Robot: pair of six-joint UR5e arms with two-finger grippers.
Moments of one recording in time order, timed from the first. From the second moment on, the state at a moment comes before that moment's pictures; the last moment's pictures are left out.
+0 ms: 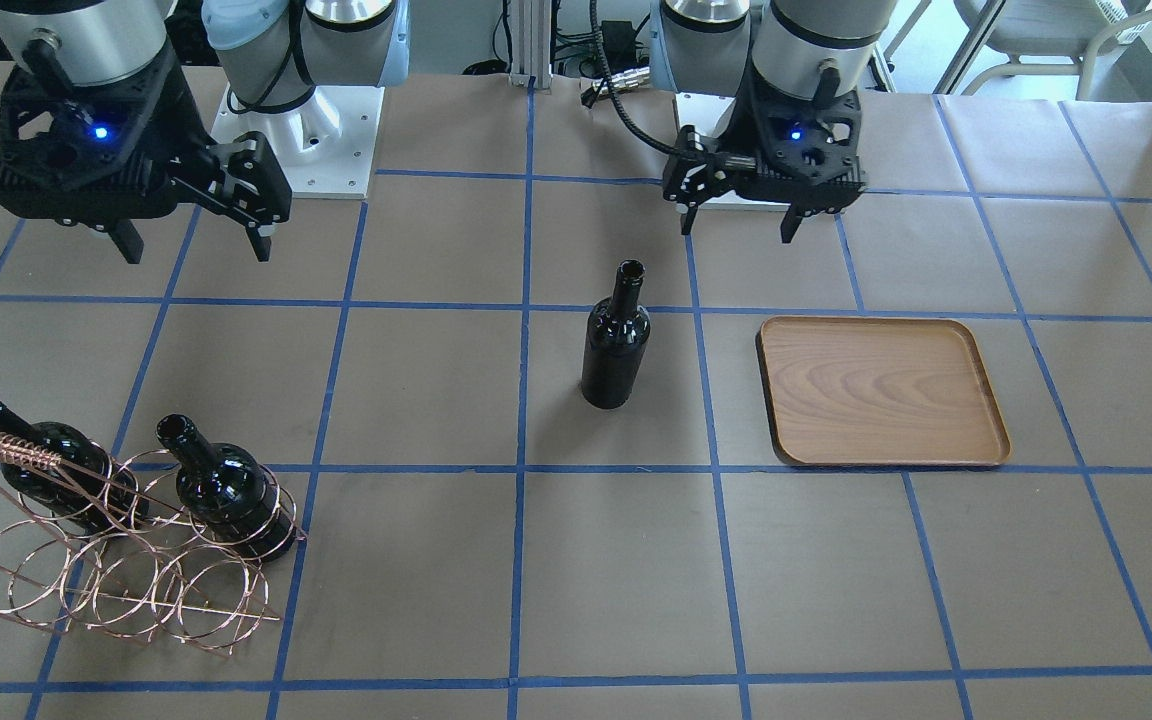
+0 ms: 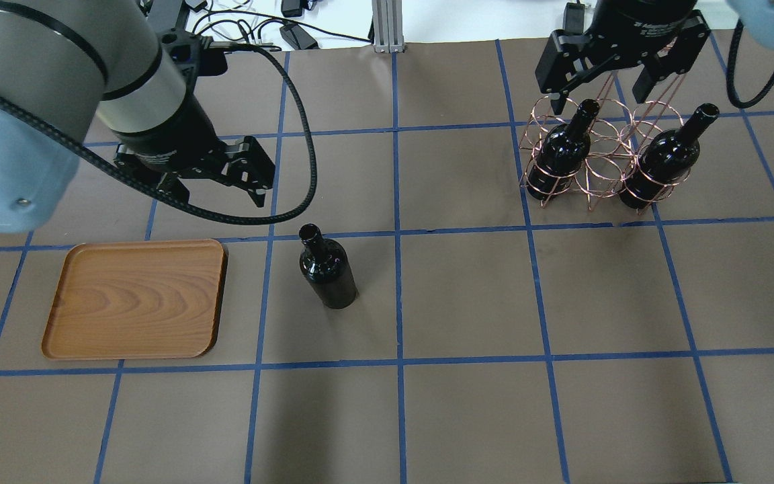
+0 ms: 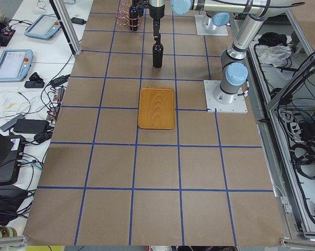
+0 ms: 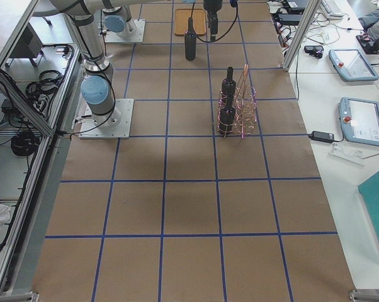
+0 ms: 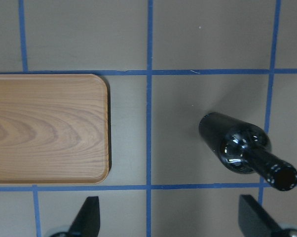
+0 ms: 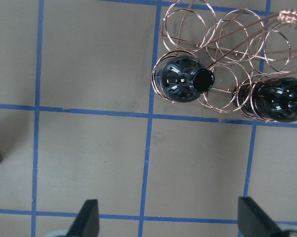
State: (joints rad) left arm -1.70 -1.51 -1.66 -1.54 1.56 -0.05; right arm 1.59 -1.52 1.41 -1.51 -1.62 -0.08
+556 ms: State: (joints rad) left arm -1.82 -1.60 -1.67 -1.48 1.55 -0.05; right arm 1.58 -1.53 1.42 -1.51 -1.61 -0.08
